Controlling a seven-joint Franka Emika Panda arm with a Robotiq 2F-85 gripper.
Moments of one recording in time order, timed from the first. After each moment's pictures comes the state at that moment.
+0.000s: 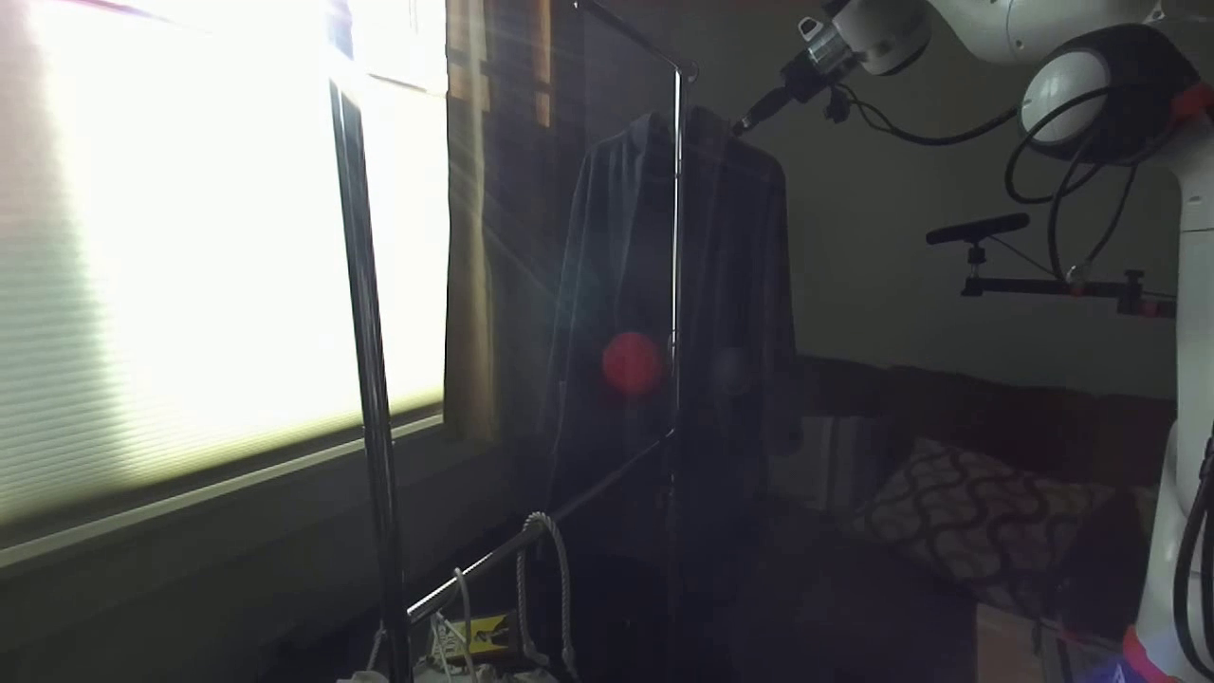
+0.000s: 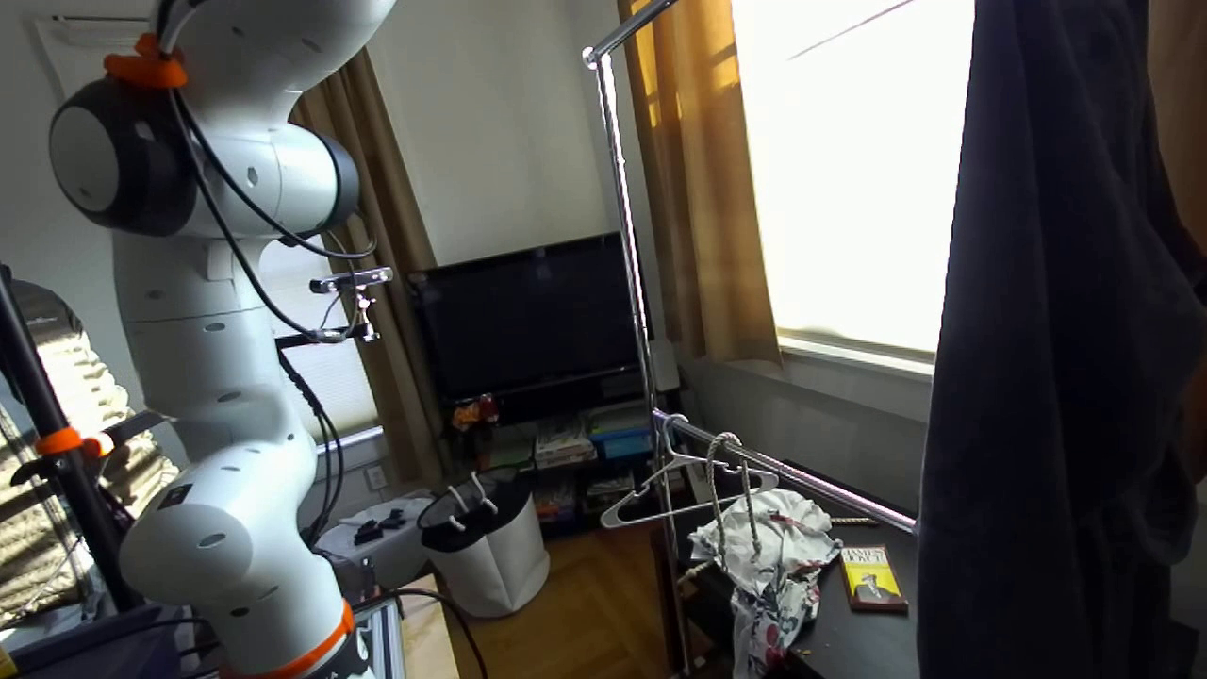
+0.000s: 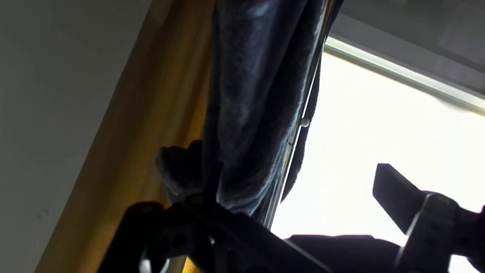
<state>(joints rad) -0.16 0.11 -0.63 -1.21 0.78 2.04 -1.20</state>
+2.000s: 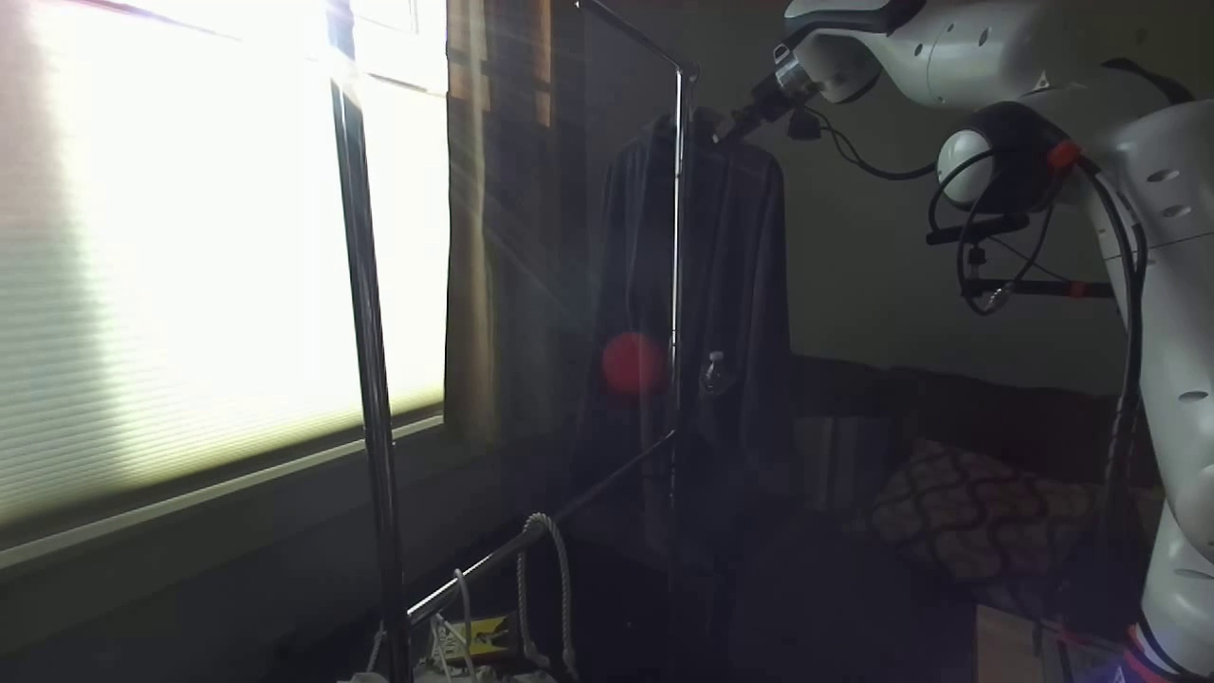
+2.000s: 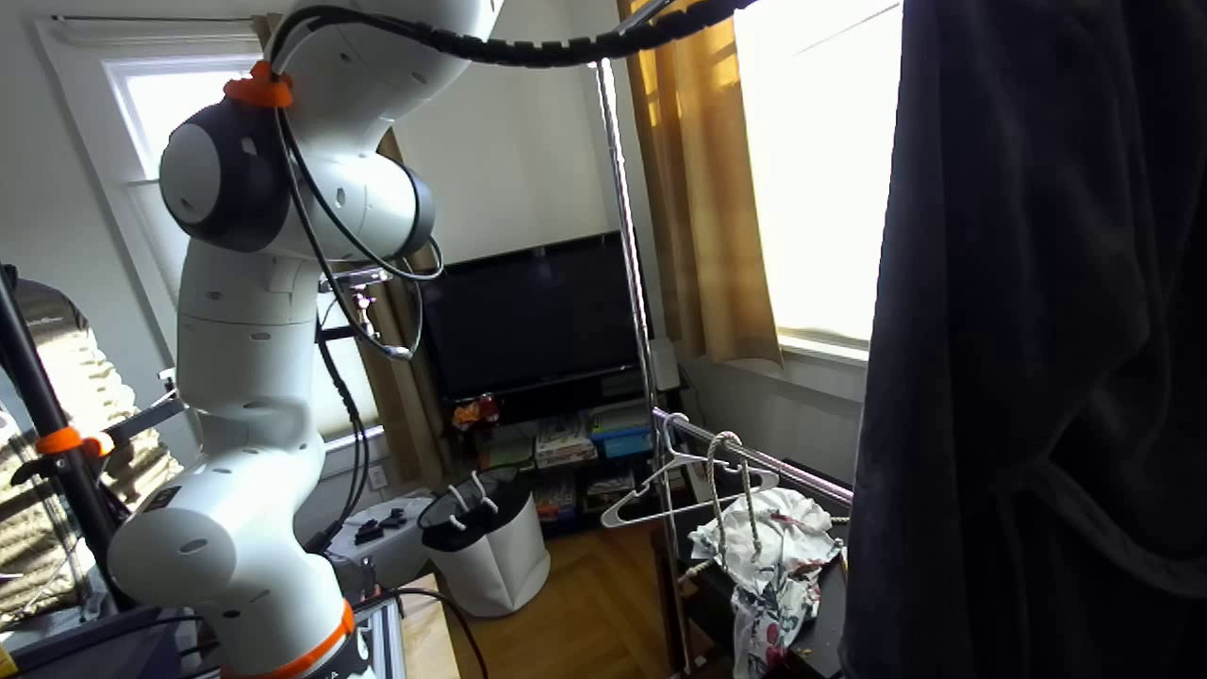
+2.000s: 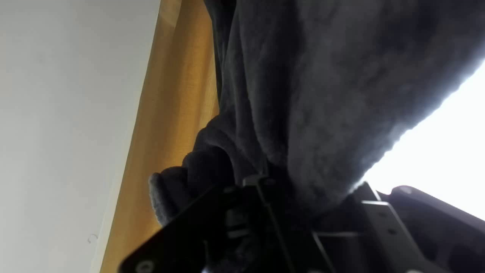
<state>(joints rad) -0.26 0.34 -0.61 -0.99 0.91 2.07 -1.00</state>
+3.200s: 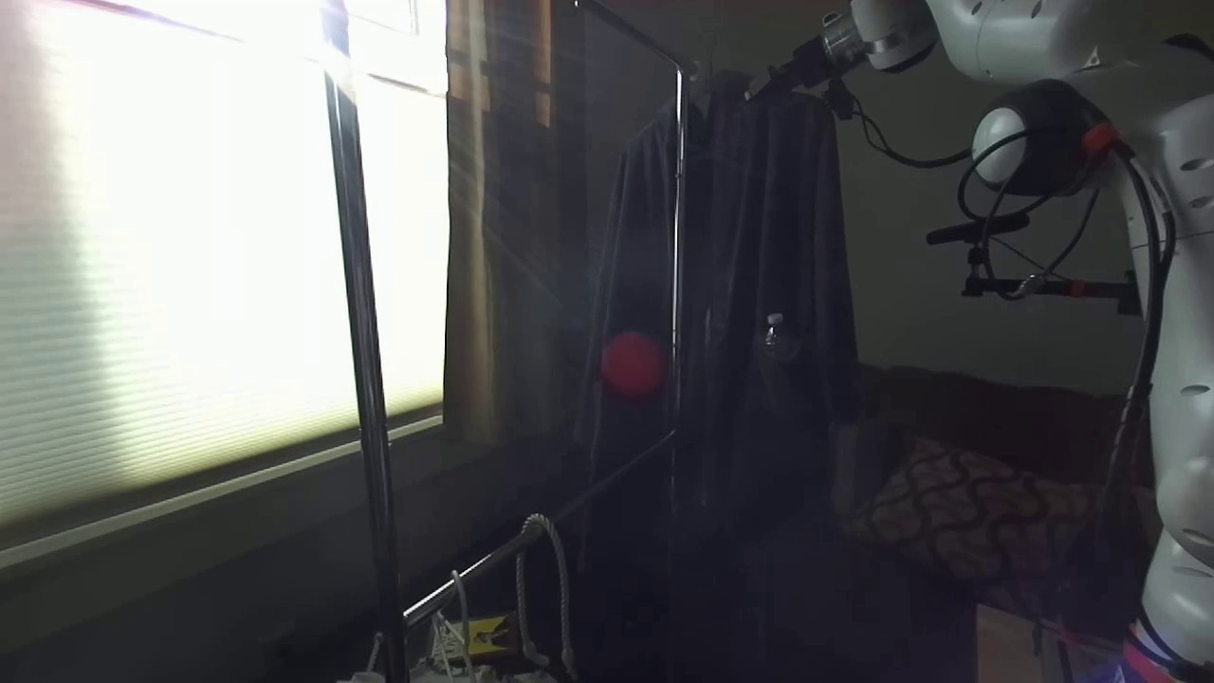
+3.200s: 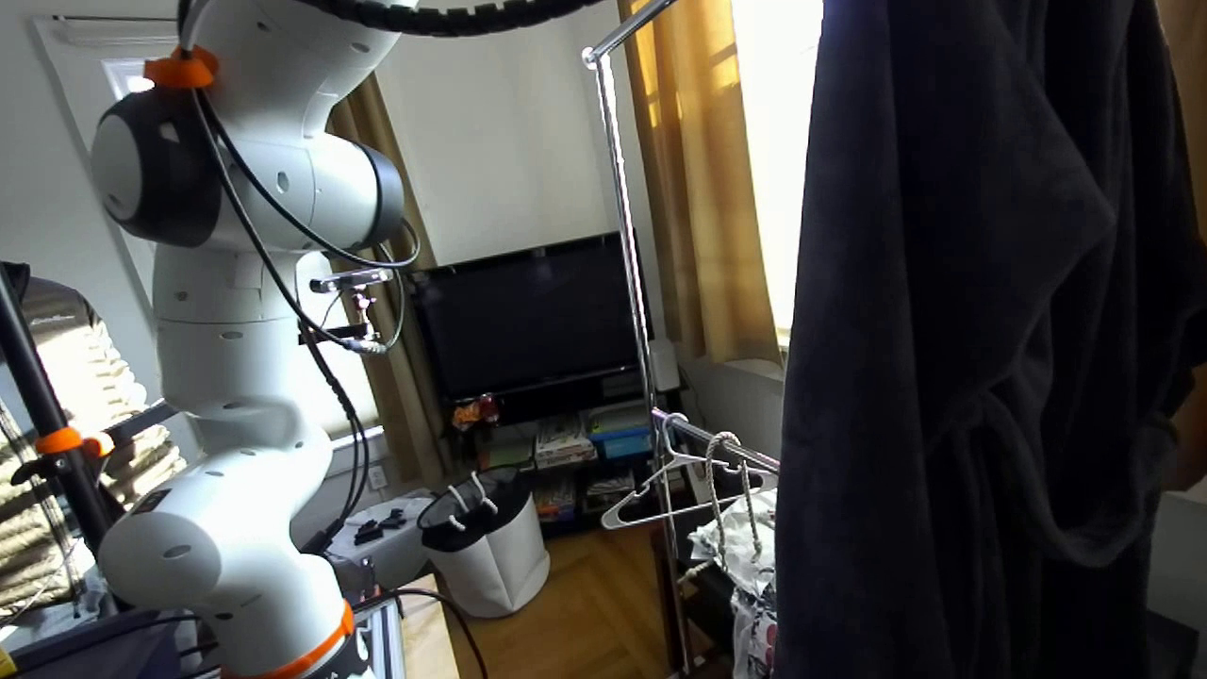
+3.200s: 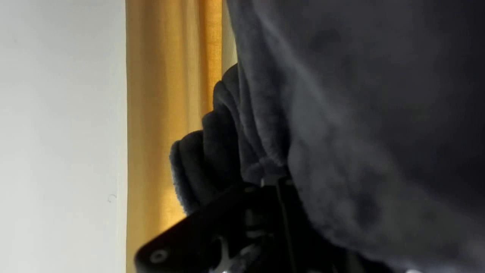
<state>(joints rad) -0.35 0.25 -0.61 -0.99 1.10 1.96 -0.96</state>
